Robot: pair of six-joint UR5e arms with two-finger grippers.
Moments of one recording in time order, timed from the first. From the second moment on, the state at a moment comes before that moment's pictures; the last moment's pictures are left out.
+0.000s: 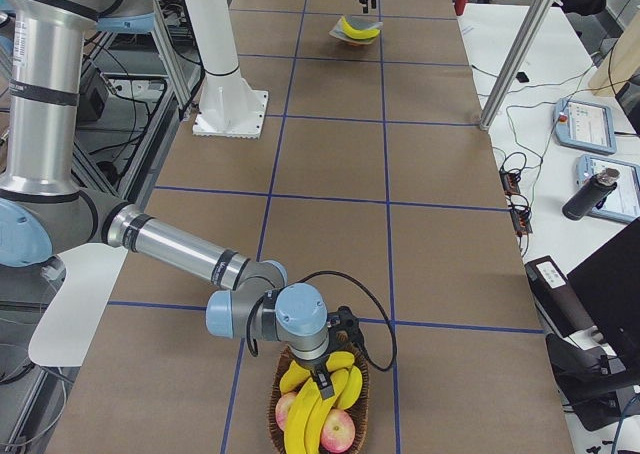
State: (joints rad) left arm -1.13 -1.65 -1.71 -2.26 -2.37 -0.51; right arm 1.67 -1.78 1.44 -1.17 2.25 -0.45
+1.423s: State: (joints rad) left arm -1.13 -1.65 -1.72 -2.27 -2.36 -0.51; right arm 1.60 -1.90 1.50 -0.97 2.15 -0.11
